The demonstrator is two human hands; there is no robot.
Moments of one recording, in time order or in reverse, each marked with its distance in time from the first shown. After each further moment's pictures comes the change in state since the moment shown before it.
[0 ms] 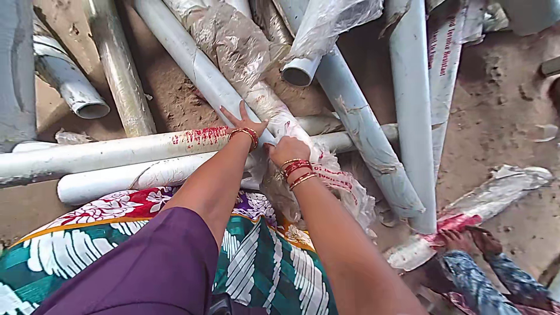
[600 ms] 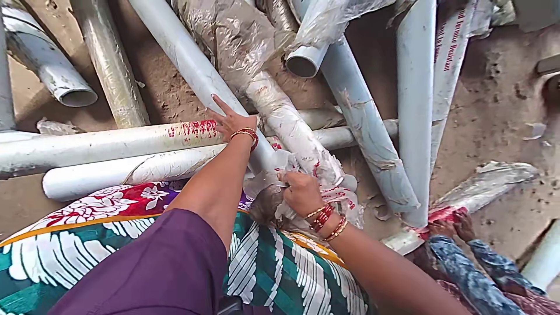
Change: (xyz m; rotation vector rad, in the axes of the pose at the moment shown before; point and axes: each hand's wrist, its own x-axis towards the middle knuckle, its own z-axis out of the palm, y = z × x) left_hand 0.004 -0.010 0.006 -0.165 0.292 -0.259; right_hand -0.066 0.071 0.076 0.238 0.492 -0.673
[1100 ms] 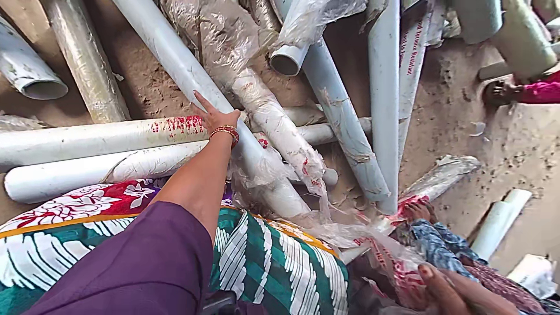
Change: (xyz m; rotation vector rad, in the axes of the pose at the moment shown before) left_hand 0.010 -0.022 -0.008 -0.195 -0.033 0.098; right_hand -0.198 -0.006 -0.203 0.002 0.103 0.327
